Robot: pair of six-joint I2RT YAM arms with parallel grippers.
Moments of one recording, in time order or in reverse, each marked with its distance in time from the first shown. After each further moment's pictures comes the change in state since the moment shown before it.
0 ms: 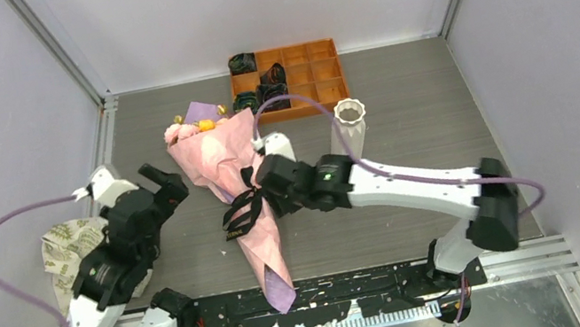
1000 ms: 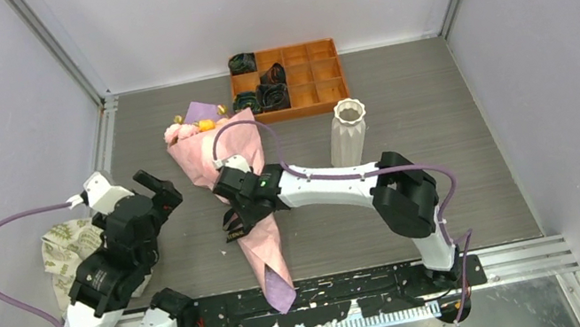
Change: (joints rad) left arm 0.000 -0.084 -0.001 -0.090 -0.110 0.015; right arm 0.001 0.515 0.206 0.109 -0.188 0.033
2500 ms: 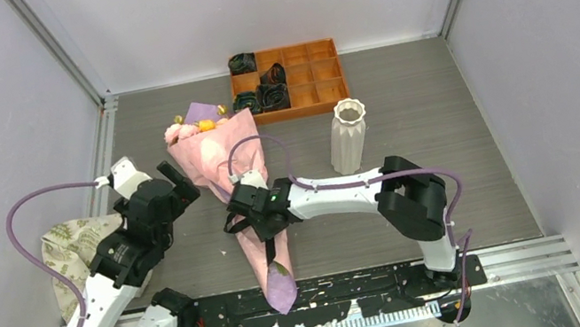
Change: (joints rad) left arm 0.000 0.125 -0.045 0.087 0.090 0.013; right arm 0.036 -0.063 -0.190 0.019 0.024 0.054
